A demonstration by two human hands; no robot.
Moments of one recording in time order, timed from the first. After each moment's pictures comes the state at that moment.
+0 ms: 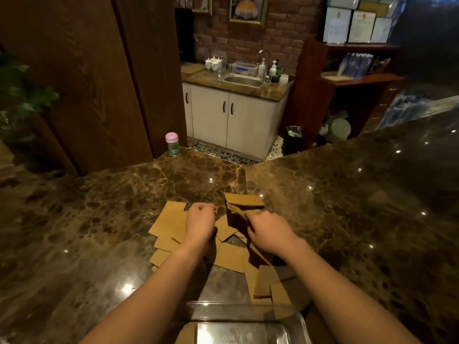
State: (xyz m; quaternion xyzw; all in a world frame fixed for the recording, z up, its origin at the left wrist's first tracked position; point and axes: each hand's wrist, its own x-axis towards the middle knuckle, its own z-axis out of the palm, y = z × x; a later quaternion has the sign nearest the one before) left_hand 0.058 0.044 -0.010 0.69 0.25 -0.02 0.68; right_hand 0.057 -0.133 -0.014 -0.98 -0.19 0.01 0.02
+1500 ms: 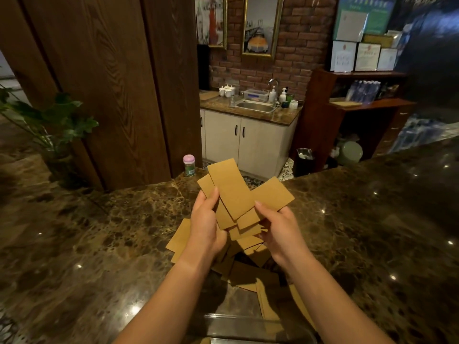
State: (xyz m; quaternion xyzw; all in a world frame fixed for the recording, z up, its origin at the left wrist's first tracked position) left_hand 0.027 0.050 0.079 0.39 0.07 0.03 0.92; right_hand 0.022 -0.090 0.068 -0.58 0.07 0.02 0.81
